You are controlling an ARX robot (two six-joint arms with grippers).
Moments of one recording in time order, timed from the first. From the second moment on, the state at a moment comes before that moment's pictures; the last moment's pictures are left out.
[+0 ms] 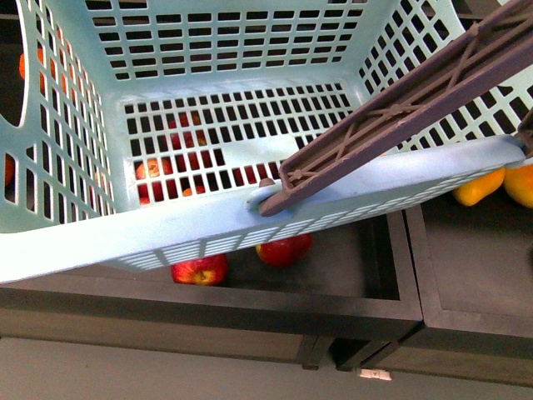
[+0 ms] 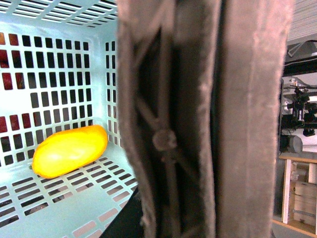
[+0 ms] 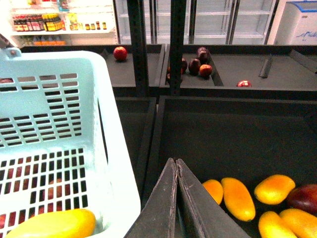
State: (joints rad) left arm -0.70 1.73 1.51 -0.42 0.02 -0.96; right arm 0.00 0.84 0.16 0.67 0.00 0.00
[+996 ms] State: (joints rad) left arm -0.71 1.73 1.51 -0.42 0.04 -0.97; right arm 0.00 0.82 0.15 0.66 0.00 0.00
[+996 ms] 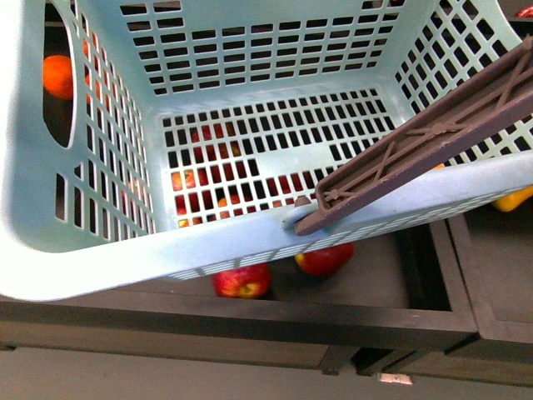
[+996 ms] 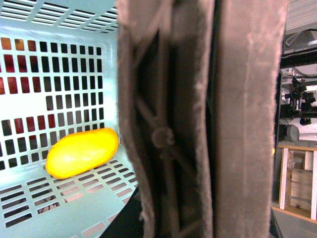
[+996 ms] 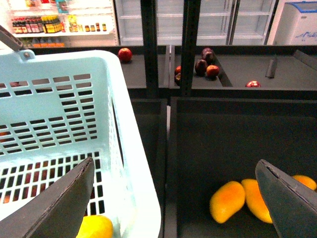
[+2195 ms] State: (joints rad) left arm -0.69 1.74 1.51 -0.42 0.02 -0.96; right arm 0.00 0.82 0.15 0.66 0.00 0.00
